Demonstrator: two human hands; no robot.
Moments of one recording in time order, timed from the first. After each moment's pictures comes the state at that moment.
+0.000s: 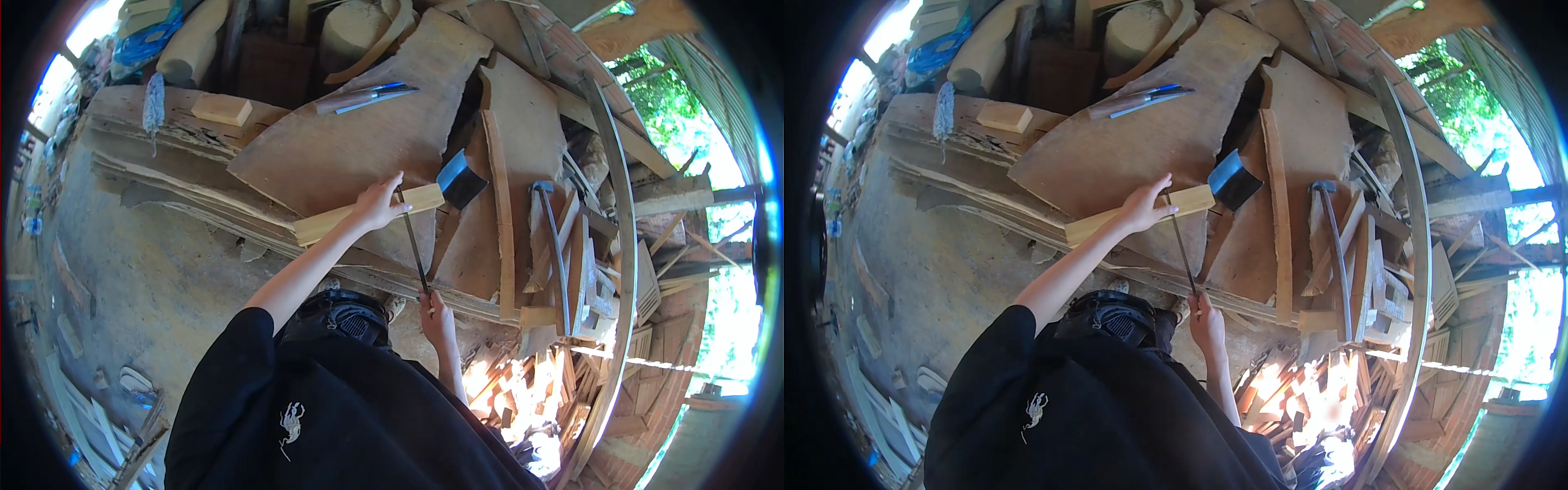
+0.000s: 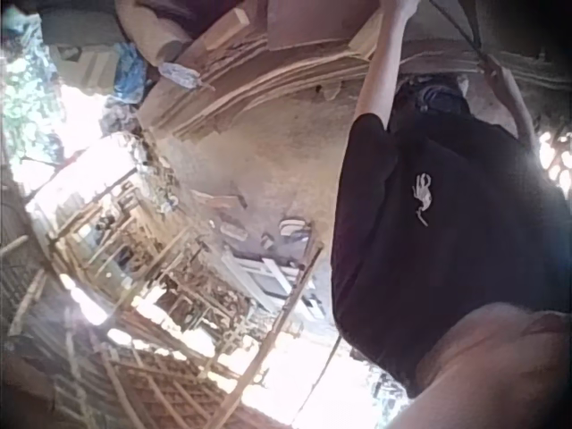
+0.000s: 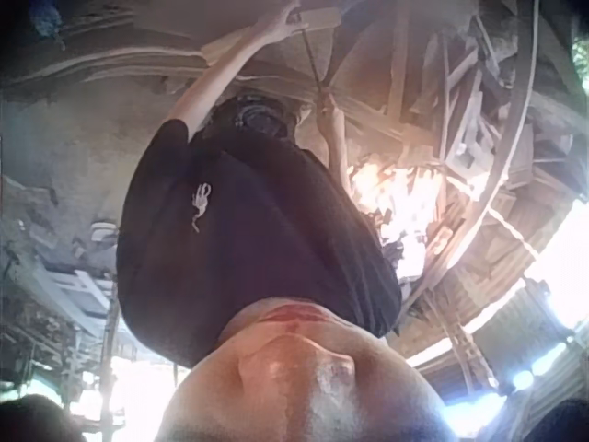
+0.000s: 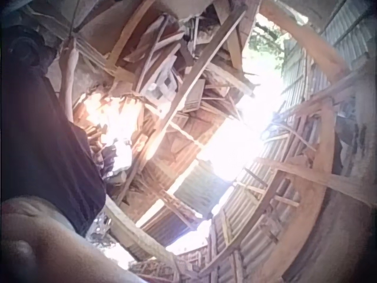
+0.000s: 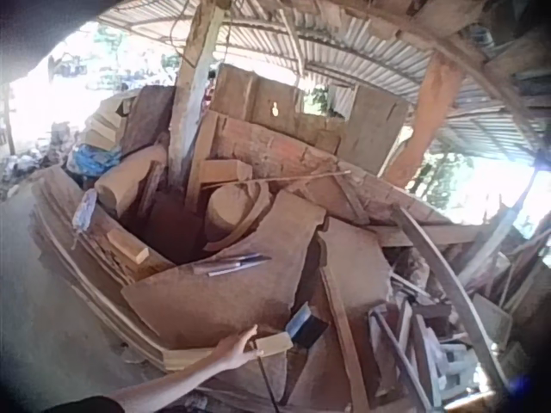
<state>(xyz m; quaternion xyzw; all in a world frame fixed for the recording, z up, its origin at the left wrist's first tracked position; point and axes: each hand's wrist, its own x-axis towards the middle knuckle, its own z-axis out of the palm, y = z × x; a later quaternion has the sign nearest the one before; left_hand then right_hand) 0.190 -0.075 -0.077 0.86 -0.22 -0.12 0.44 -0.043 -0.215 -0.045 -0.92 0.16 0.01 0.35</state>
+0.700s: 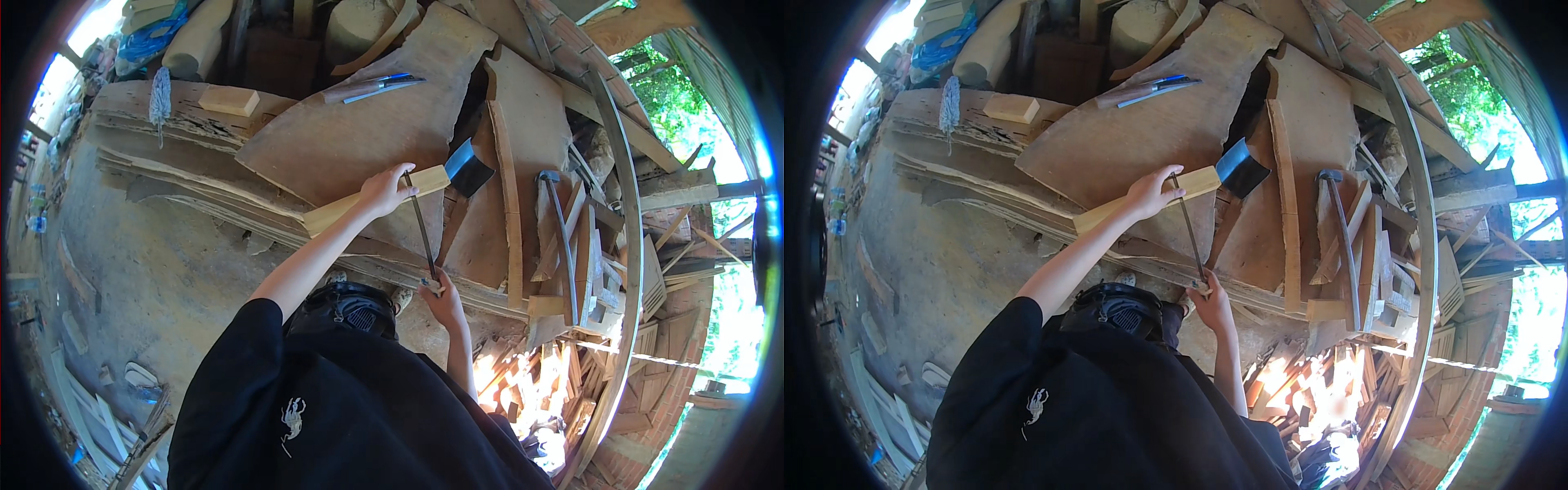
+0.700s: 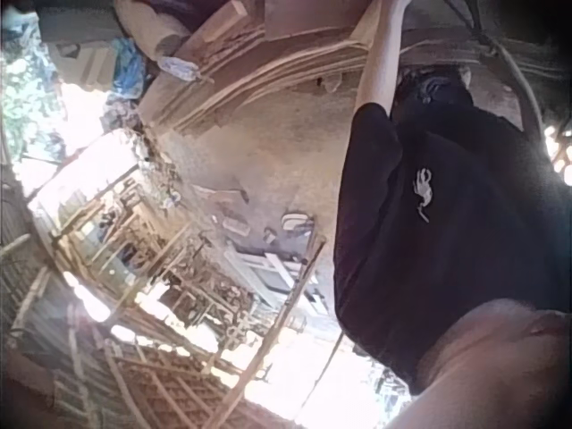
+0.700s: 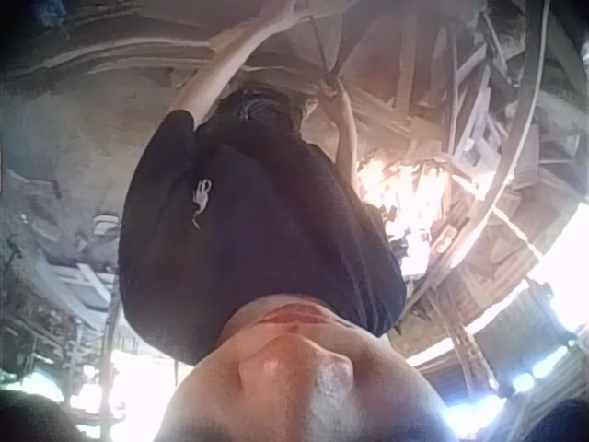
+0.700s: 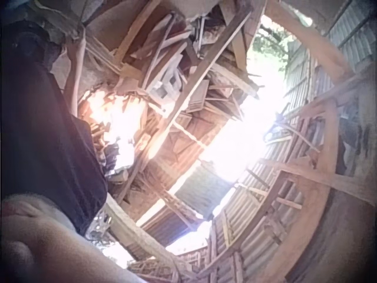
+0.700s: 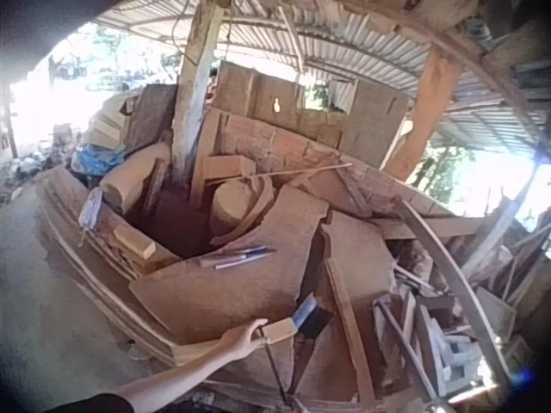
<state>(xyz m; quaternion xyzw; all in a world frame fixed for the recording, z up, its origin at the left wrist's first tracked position) 0.184 -0.075 -0.066 0.86 -0.22 -0.07 0.45 -0.037 -0.222 -0.044 -0.89 0.16 0.10 0.42</state>
